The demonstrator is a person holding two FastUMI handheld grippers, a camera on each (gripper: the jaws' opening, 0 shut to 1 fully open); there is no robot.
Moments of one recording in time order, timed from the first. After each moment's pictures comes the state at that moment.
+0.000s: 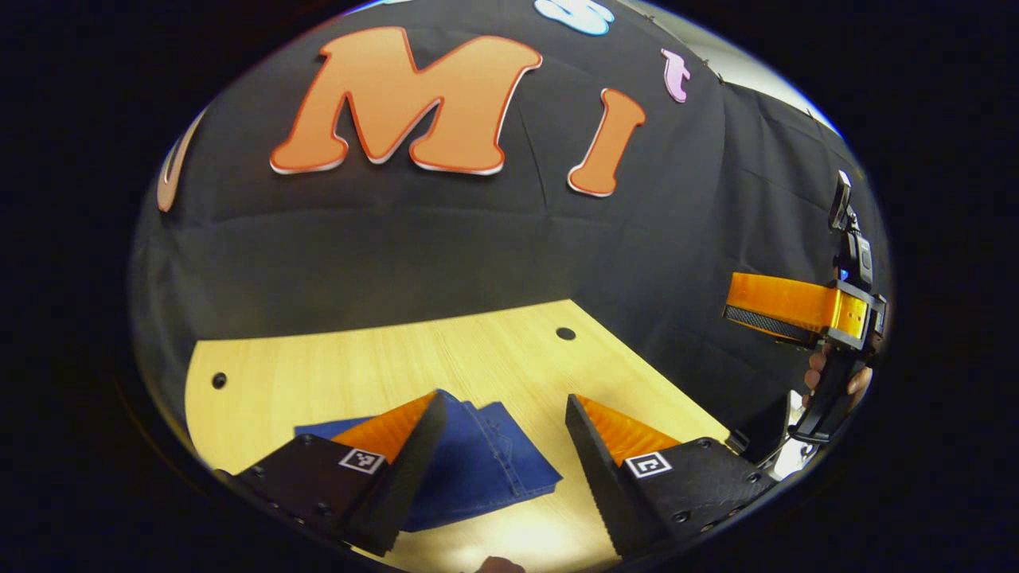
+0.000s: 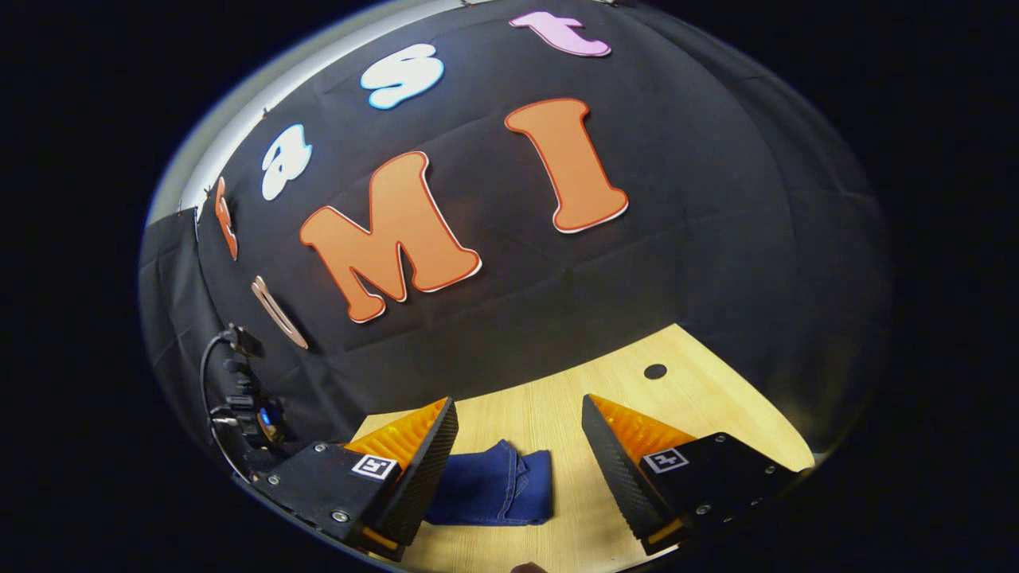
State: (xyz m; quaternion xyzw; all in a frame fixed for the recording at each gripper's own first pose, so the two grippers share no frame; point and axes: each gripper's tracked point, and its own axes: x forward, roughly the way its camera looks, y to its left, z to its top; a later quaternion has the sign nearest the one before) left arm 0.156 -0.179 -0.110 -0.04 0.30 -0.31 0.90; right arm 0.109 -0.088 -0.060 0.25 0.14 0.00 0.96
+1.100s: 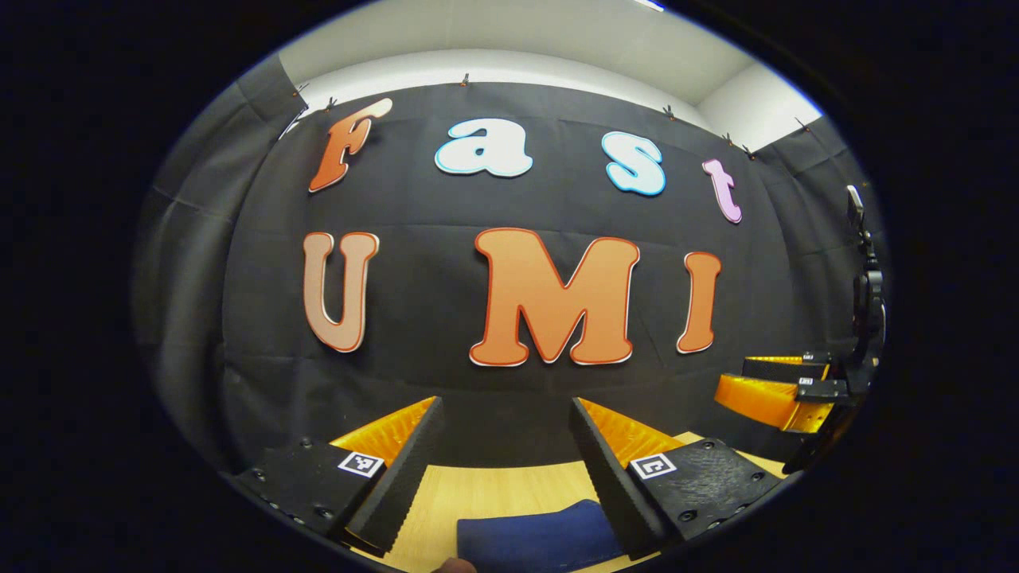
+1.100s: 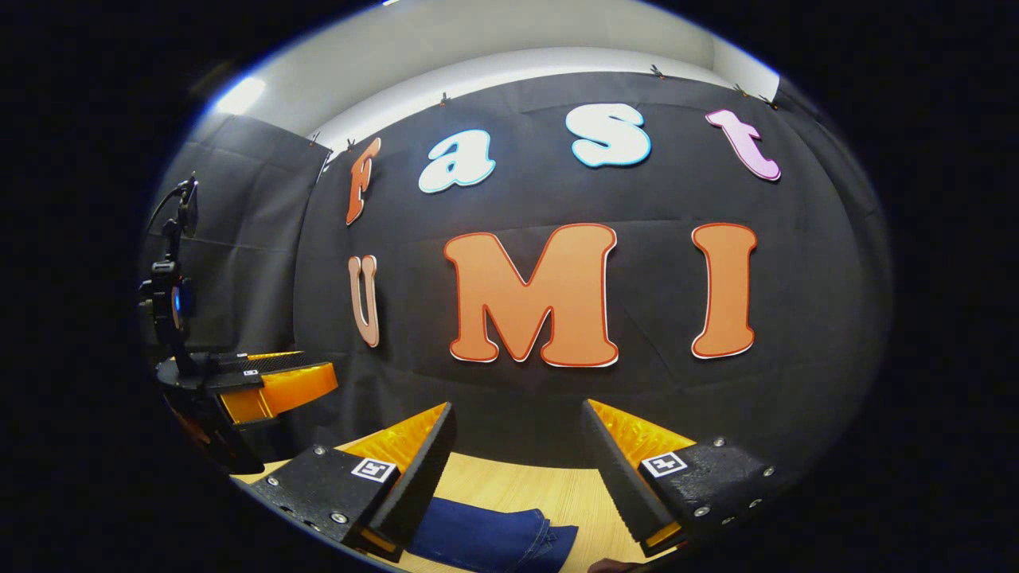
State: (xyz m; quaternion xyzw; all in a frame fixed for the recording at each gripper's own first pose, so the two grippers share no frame) left arm 0.147 0.013 0.039 -0.03 0.01 -0.09 1.00; right arm 0.126 0.051 0.038 0.07 -0.04 0.11 0.99
